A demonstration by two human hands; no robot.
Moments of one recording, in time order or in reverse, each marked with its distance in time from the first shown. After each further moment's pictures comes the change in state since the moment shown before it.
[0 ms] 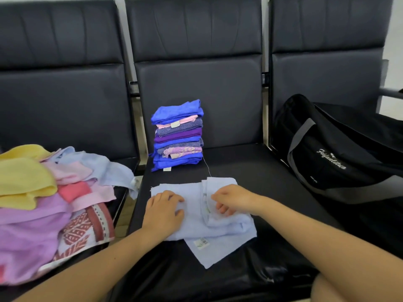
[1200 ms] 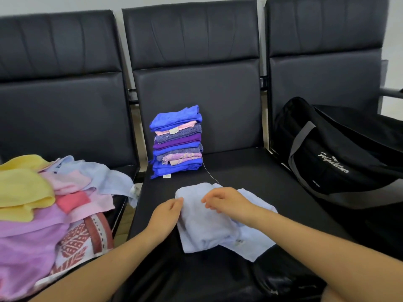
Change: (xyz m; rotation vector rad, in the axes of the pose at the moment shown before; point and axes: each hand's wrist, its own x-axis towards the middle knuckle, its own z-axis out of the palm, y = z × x) left_hand 0.017 0.008 0.000 -0.724 -0.016 -0.264; right_hand -0.005 -0.010 0.011 0.184 0.106 -0.222
